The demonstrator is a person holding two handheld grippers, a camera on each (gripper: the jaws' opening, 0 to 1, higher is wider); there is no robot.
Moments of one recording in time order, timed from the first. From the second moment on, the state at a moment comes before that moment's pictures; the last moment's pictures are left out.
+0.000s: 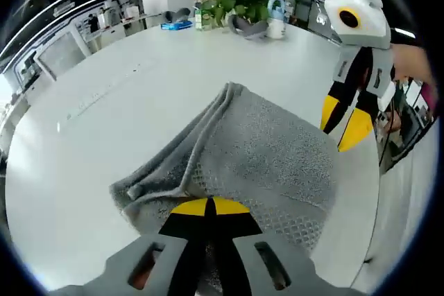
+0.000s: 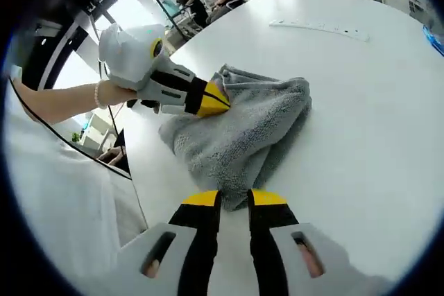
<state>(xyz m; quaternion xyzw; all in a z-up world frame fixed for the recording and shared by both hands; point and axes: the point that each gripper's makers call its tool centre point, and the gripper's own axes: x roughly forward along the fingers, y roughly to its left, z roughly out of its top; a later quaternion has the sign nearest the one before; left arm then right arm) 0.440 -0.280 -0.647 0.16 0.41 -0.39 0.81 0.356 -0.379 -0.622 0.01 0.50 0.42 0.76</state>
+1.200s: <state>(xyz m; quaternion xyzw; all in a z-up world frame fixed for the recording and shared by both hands) 0.440 -0.281 -0.623 0.10 0.40 -0.40 0.82 0.337 -0.392 -0.609 -0.05 0.47 0.40 0.78</state>
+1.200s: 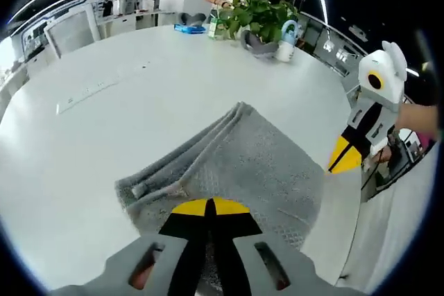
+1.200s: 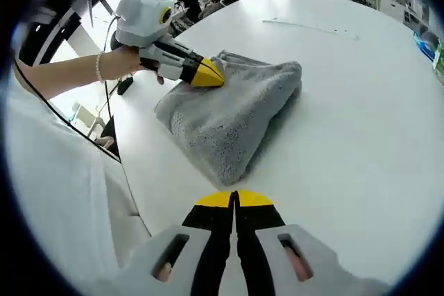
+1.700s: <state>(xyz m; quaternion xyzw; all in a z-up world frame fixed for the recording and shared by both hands) 0.401 -0.280 -0.591 0.09 0.39 -0.42 0.82 0.365 -0.350 -0.600 -0.10 0.43 0.43 0.79</state>
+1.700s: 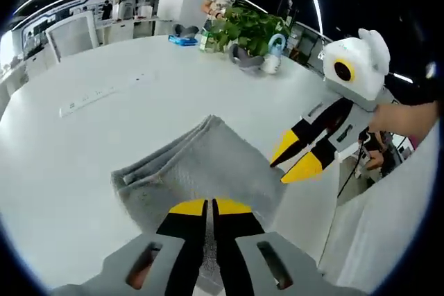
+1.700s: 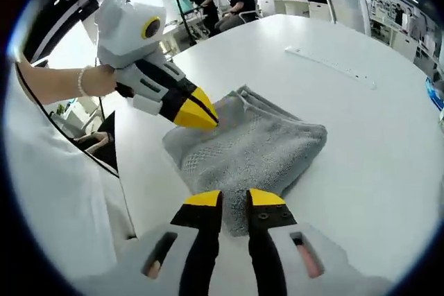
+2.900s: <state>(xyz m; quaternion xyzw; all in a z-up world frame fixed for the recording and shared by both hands) 0.391 -0.273 -0.646 0.18 0.40 -0.42 0.79 0.372 -0.346 -0.649 -0.14 0.52 0.37 0.76</state>
